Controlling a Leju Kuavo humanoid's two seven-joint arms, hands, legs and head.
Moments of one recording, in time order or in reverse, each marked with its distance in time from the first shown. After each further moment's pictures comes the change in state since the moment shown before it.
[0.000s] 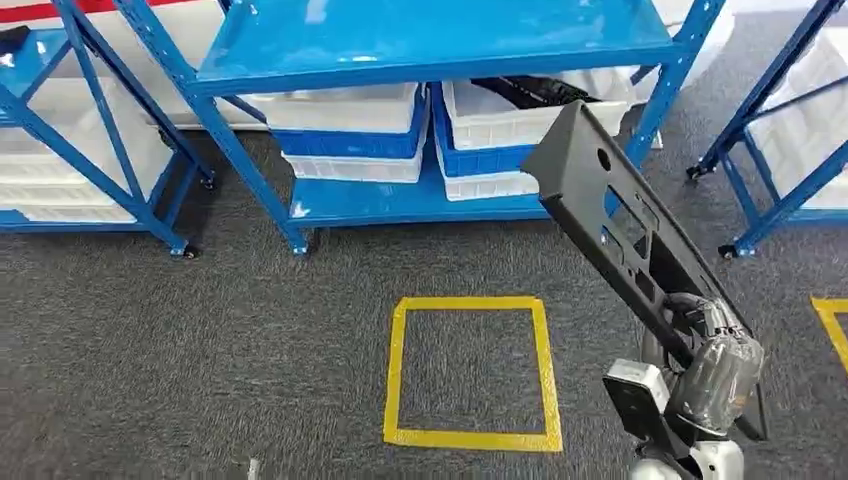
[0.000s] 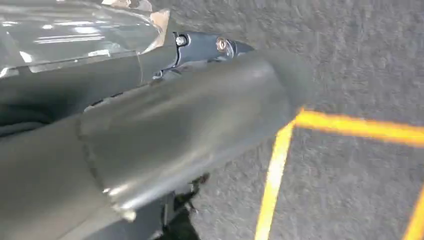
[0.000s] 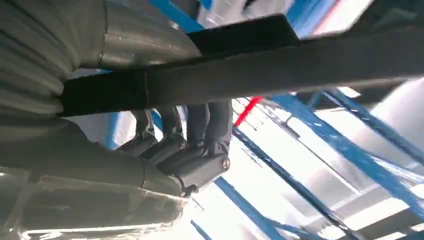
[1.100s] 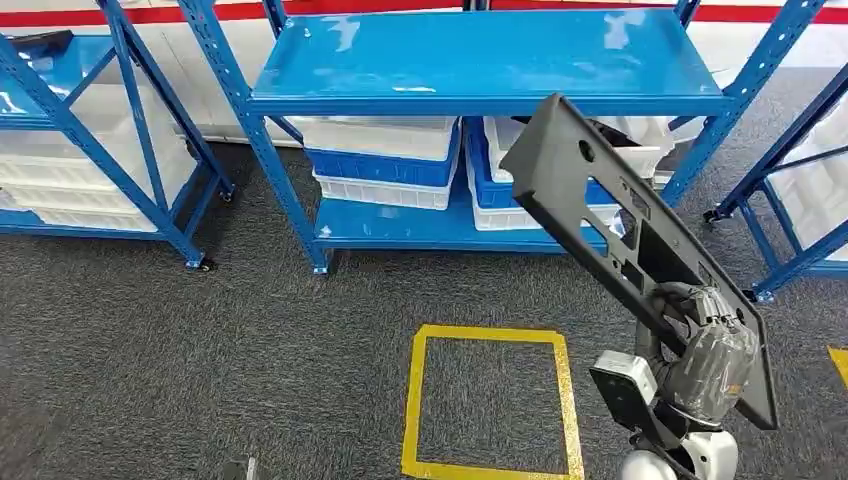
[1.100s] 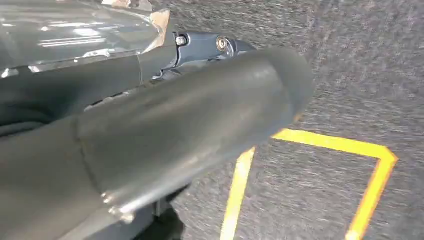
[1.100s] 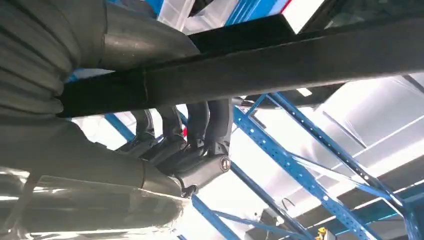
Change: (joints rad) left arm -0.011 -0.001 -0.008 0.001 0.011 0.005 0.005; right arm -0.037 0.018 0.019 -0.025 0.074 0.000 0.021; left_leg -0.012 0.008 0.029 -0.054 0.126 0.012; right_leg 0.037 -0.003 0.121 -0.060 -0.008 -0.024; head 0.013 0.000
